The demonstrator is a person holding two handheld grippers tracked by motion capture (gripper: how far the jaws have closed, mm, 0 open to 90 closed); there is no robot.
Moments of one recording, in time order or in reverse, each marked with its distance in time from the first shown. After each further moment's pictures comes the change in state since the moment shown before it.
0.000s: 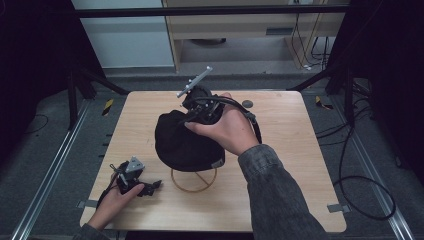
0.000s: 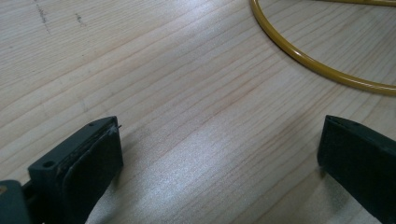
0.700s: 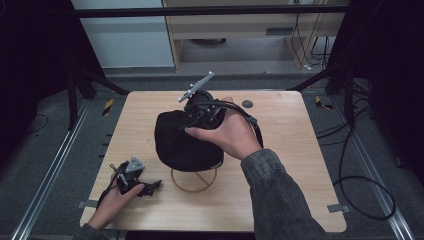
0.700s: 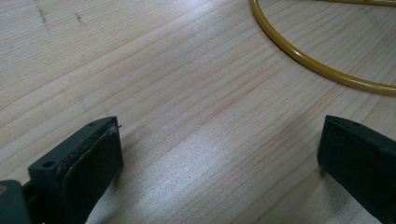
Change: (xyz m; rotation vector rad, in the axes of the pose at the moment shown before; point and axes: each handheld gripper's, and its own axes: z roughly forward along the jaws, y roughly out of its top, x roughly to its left) left arm 0.000 0.000 0.000 0.000 0.000 0.000; right arm 0.005 -0.009 0.000 -0.009 0.016 -0.001
